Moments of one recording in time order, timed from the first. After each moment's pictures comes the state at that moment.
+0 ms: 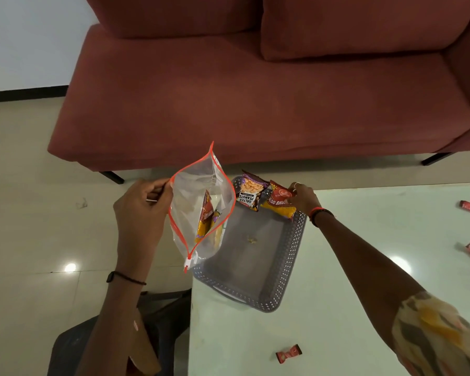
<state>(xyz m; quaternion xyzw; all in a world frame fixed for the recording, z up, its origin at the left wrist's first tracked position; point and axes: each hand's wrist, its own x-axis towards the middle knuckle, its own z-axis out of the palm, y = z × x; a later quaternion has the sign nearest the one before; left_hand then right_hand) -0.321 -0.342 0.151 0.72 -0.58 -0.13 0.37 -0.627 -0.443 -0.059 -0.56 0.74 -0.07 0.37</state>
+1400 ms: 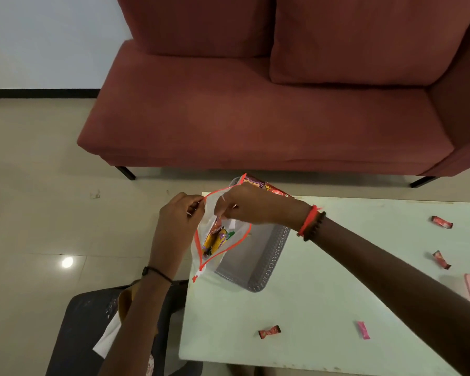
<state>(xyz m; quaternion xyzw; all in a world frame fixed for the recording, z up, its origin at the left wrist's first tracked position) -0.355 -0.271 0.168 0.71 -0.62 -0.18 0.28 -0.517 -0.338 0.195 -0.86 0.35 0.00 0.36</state>
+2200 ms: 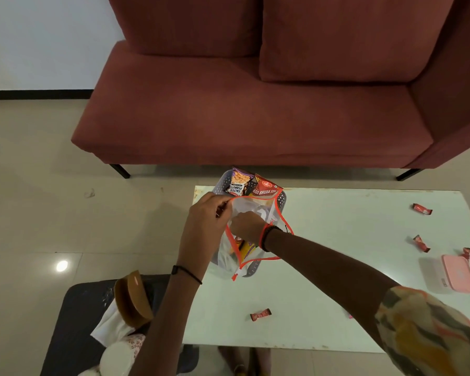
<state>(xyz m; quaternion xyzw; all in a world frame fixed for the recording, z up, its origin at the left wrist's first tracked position) -0.422 -0.231 0.178 0.66 -0.66 -0.18 0.32 -0.536 -0.284 0.094 -0.91 0.33 0.25 0.04</state>
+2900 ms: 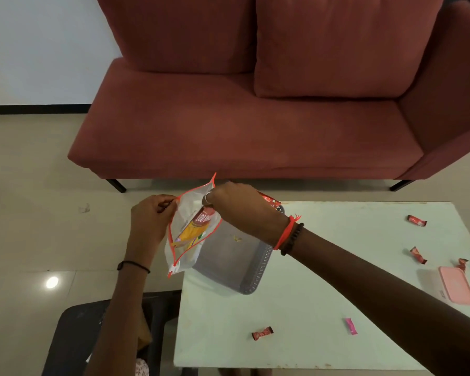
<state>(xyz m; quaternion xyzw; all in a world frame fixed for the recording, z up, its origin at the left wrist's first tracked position) -0.332 -0.273 0.195 0.73 -0.57 -0.20 0.31 -0.513 -0.305 0.230 -0.91 0.41 -0.03 0.08</state>
